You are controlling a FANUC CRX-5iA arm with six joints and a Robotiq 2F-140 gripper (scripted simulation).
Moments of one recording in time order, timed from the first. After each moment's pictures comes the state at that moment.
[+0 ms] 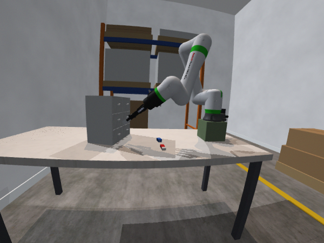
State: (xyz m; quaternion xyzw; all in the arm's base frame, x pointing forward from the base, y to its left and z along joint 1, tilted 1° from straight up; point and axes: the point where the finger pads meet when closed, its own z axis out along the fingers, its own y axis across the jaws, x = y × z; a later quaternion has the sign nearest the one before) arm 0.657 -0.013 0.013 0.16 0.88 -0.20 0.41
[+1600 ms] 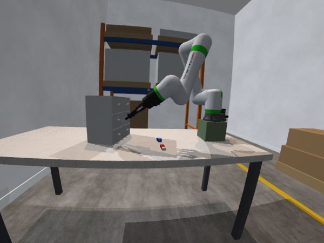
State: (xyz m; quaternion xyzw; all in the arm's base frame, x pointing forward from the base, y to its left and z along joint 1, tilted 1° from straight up) arm 0.665 -0.010 0.021 0.16 0.87 -0.20 0.41
